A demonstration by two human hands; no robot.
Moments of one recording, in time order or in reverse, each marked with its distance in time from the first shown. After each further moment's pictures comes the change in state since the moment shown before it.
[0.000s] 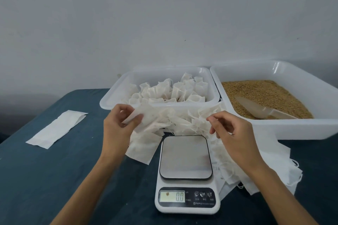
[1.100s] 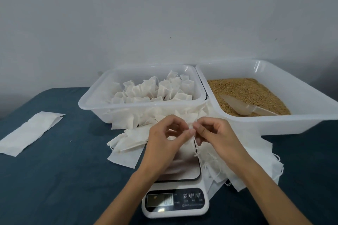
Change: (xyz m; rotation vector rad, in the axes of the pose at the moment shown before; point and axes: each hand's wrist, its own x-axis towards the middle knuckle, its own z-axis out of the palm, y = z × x) left_hand -0.041 0.004 0.106 -0.074 -0.406 0.085; right_hand 0.002 0.006 0.003 0.399 -0.232 0.194
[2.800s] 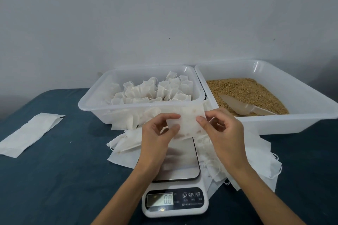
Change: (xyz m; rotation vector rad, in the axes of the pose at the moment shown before) left_hand 0.004 -0.002 -0.003 -0.255 0.154 -0.126; right_hand -0.008 0.000 0.004 -0.334 0.427 -0.252
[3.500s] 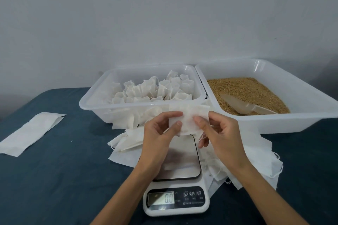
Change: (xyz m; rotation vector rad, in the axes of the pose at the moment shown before) left_hand -0.001 0.003 0.003 -0.010 -0.028 0.008; right_hand -0.002 -0.003 0.001 0.217 -0.182 0.116
